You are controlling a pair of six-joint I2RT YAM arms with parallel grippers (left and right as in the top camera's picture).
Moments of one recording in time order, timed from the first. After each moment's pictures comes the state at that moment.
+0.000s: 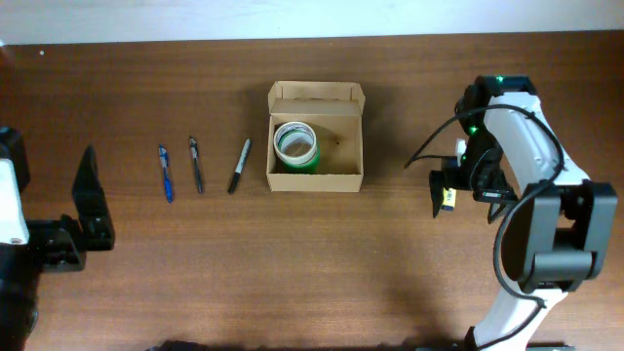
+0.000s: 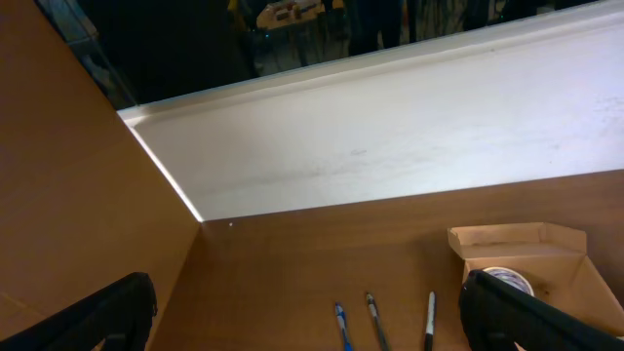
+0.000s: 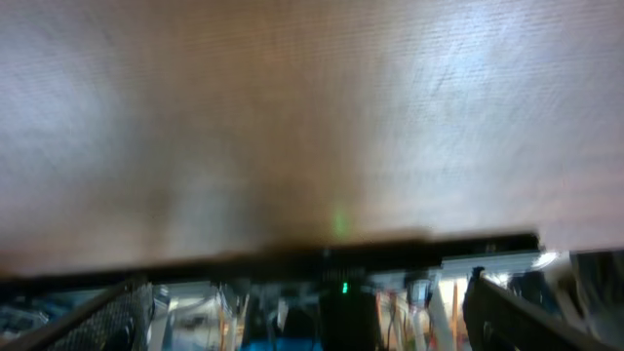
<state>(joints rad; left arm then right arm) -0.15 1.18 2.37 -1.46 -0.27 0.16 -0.01 1.99 1.61 -1.66 -0.04 0.14</state>
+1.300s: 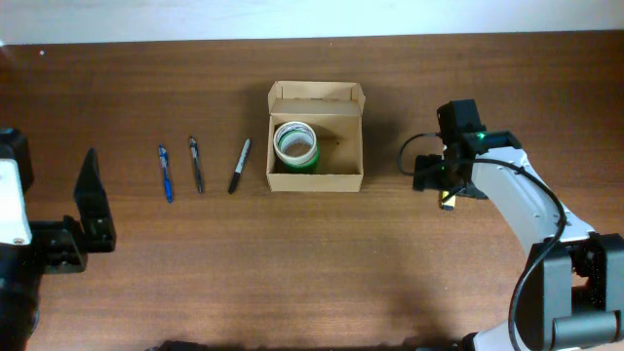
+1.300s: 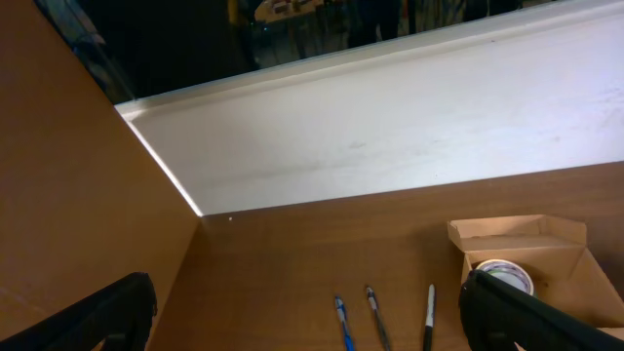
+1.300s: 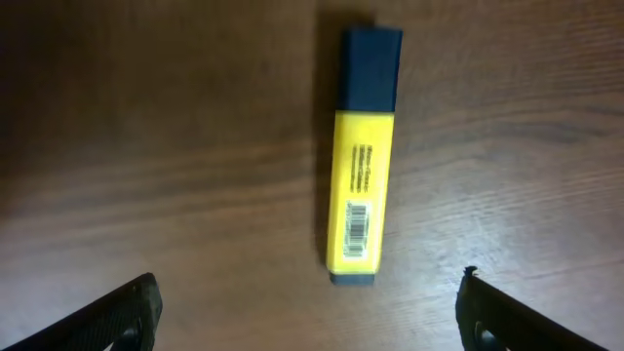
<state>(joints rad) -0.15 1.18 2.37 -1.47 -0.27 0.16 0.10 1.71 1.17 -0.84 0.12 0.30</state>
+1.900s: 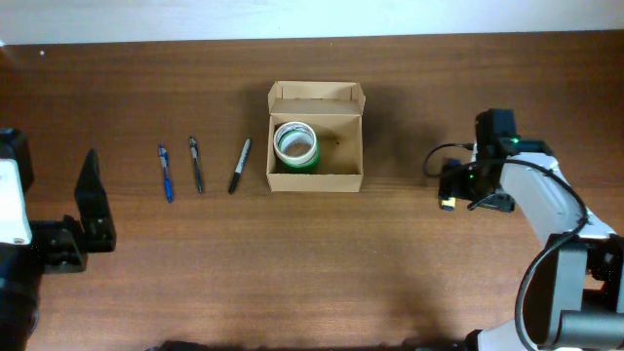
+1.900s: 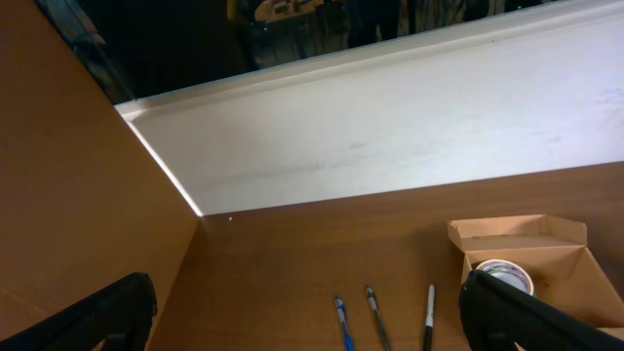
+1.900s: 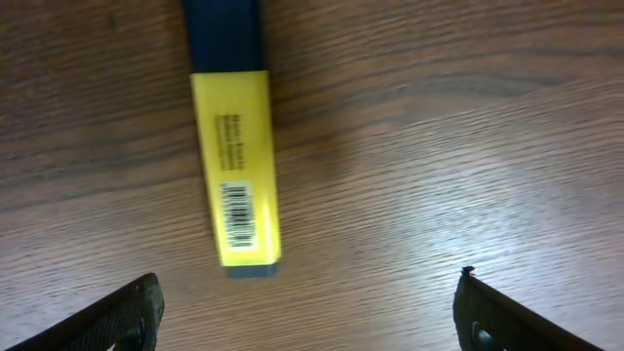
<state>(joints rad) -0.15 1.18 2.37 -1.47 -0.27 0.16 -0.08 1.71 1.11 -0.84 0.04 0.16</state>
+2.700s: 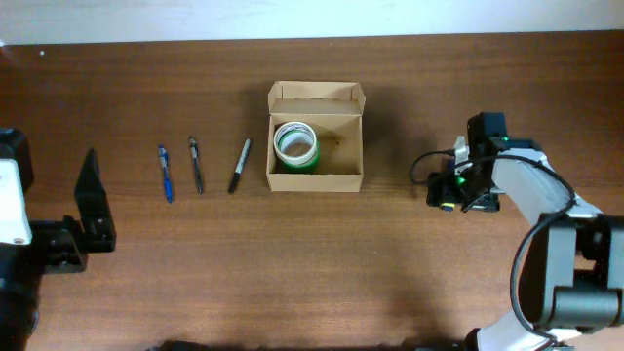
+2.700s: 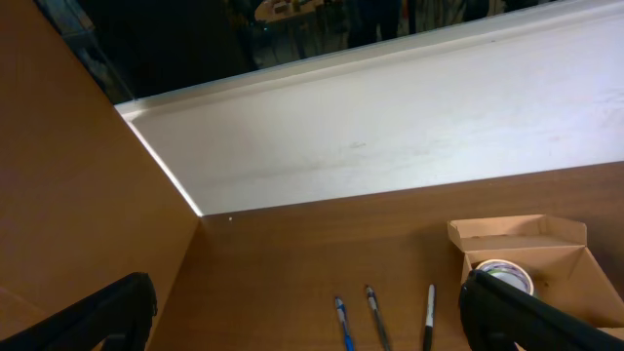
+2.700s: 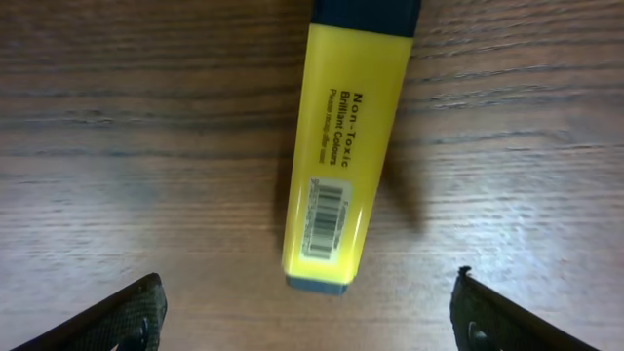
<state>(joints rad) -0.15 1.18 2.37 -1.47 -0.27 0.16 -0.07 1.80 1.11 -0.83 -0.09 0.03</state>
